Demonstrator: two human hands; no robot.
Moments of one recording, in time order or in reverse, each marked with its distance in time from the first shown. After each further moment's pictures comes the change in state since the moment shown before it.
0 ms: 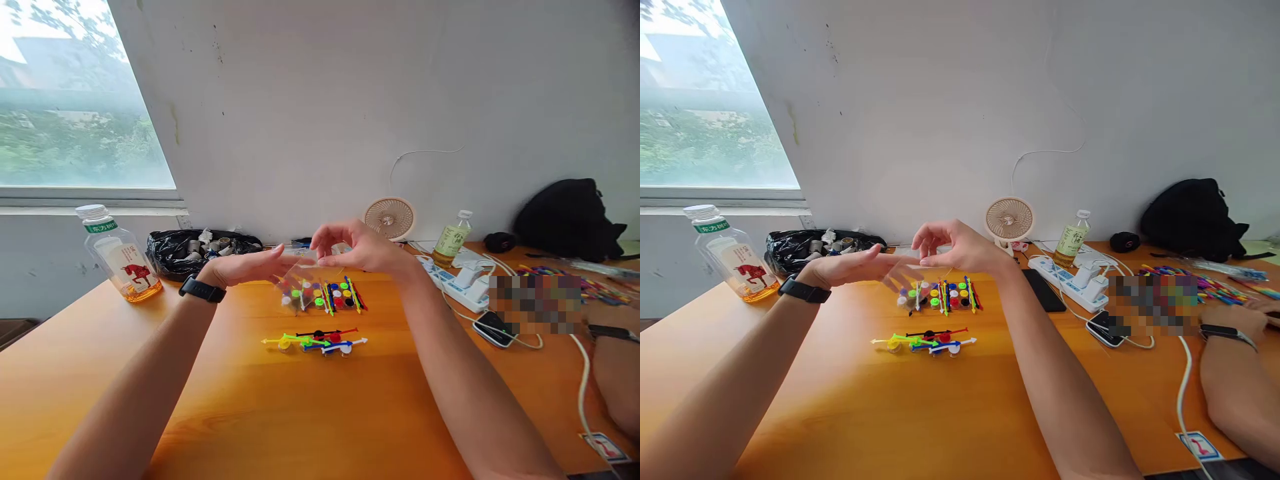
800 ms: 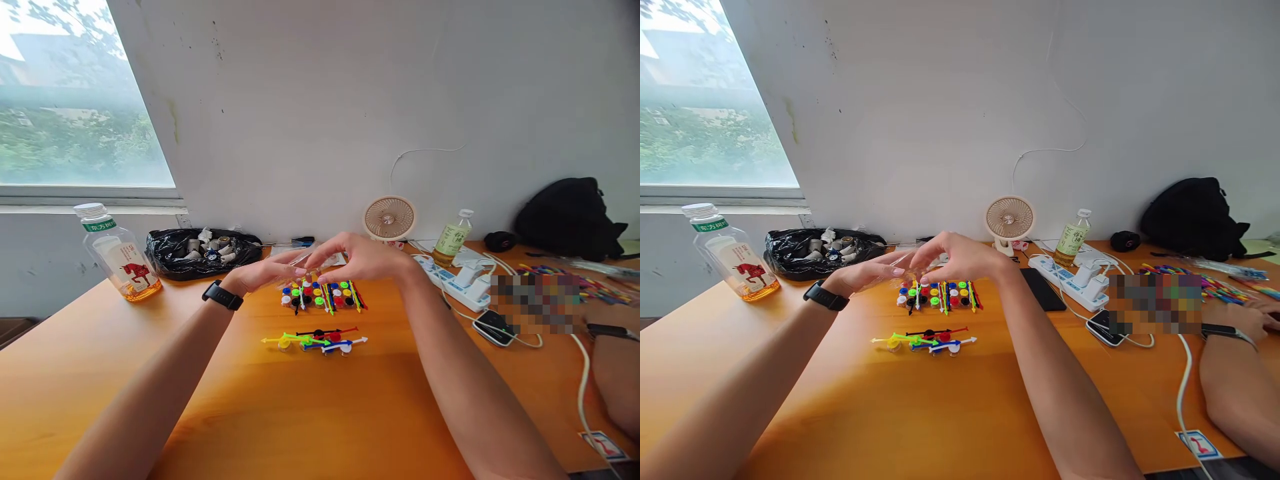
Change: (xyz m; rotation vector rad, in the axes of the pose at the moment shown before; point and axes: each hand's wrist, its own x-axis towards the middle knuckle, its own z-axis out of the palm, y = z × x) left_hand 0.029 -0.020 0.014 0.008 0.215 0.152; right_hand -0.001 -0.003 0.001 -0.169 -0.198 0.097
